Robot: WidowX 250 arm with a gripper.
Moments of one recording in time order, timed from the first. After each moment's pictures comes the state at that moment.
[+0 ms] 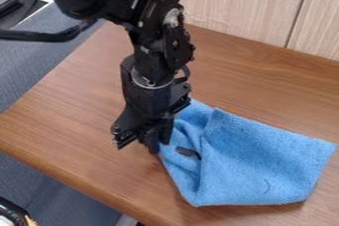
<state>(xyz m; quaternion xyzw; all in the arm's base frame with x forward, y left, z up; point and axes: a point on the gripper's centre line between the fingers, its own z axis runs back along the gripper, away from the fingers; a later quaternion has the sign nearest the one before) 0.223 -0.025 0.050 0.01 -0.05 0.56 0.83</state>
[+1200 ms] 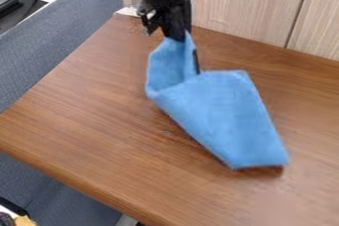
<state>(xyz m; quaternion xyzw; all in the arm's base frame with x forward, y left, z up) 0.327 0.005 0.131 -0.09 -0.06 0.64 0.76</state>
